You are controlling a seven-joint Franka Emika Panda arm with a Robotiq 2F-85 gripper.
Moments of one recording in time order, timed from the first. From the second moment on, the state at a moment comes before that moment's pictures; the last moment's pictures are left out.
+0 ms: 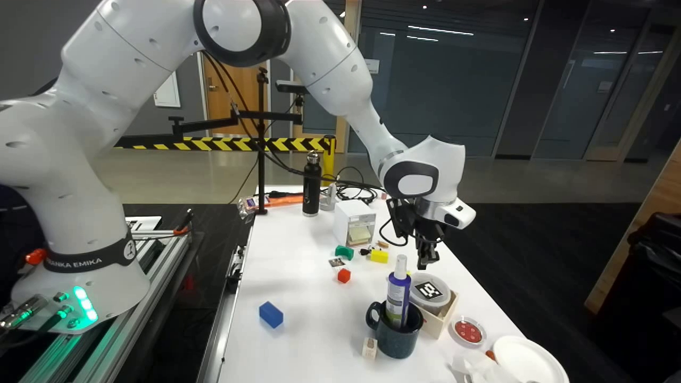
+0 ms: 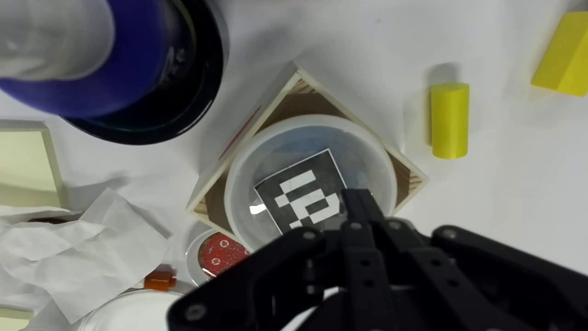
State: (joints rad) arm 0.07 0.75 -0.02 -1.65 0.10 2.52 0.12
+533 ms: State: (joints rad) arm 0.07 0.87 0.02 -1.59 0.10 2.52 0.05
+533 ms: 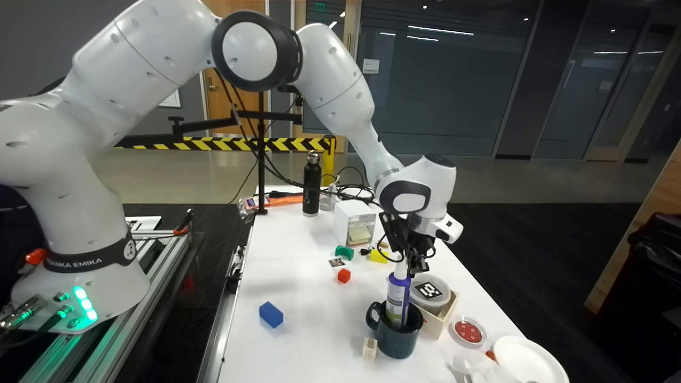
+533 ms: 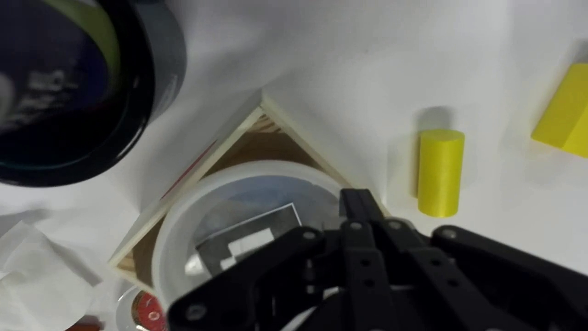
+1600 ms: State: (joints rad) arm 0.06 0.95 0.02 -1.43 0.10 2.50 0.05
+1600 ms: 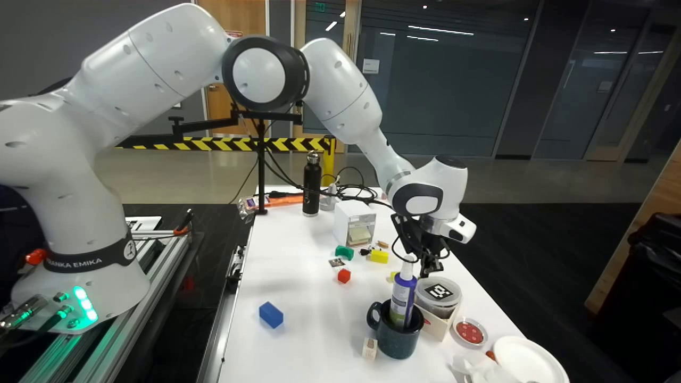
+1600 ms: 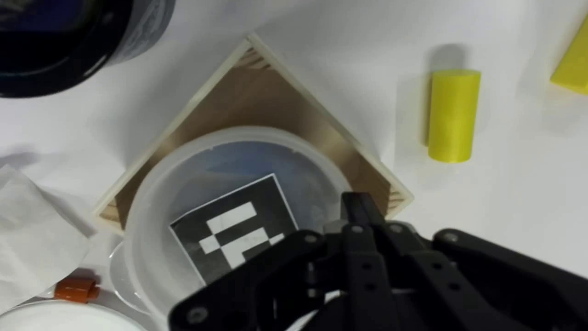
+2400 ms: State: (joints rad) arm 0.04 1.02 -0.04 -1.29 0.10 2.41 0.14
